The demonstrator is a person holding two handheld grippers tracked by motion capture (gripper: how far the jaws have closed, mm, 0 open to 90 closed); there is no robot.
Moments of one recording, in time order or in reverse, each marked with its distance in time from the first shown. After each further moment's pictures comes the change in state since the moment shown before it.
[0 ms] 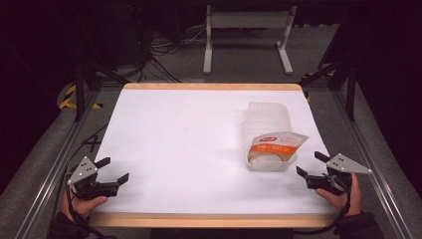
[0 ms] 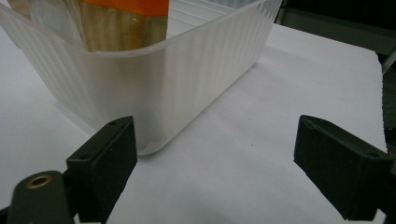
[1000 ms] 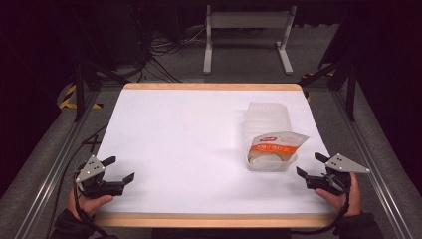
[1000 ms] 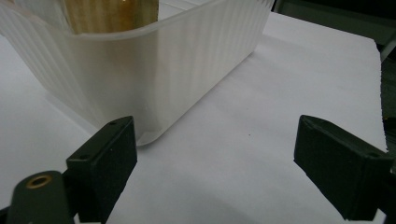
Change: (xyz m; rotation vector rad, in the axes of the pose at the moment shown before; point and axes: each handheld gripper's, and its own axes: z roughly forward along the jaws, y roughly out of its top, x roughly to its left) left arm -0.010 0.005 0.013 0.030 -0.010 0.028; right arm 0.001 -0.003 0.002 0.037 -0.013 0.009
